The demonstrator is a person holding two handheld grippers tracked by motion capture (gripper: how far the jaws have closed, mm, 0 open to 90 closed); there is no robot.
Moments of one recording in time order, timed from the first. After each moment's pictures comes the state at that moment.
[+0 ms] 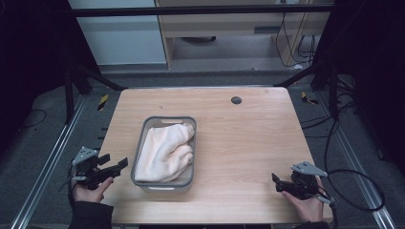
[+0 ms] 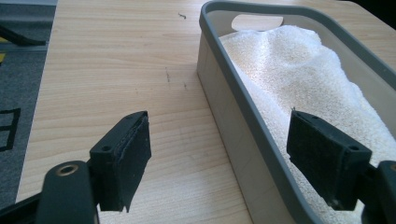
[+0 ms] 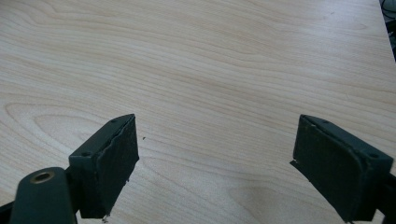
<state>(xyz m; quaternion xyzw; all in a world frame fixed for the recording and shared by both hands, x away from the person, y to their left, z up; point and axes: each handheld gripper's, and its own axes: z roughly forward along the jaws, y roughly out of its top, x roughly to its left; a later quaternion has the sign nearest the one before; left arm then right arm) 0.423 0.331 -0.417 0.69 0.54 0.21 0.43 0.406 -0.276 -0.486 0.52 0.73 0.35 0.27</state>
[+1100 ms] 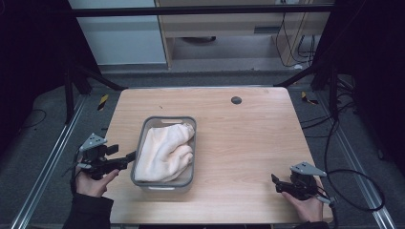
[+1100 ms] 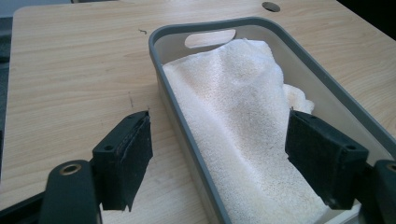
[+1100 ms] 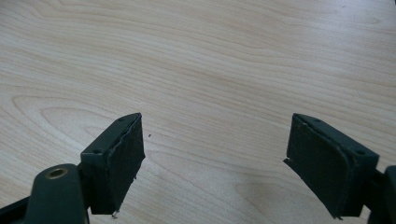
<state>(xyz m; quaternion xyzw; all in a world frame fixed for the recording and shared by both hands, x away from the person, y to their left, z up) 0.435 0.297 -0.371 0.74 0.49 0.19 0.42 0.406 -0.276 -0.487 0.52 0.74 0.35 0.26</state>
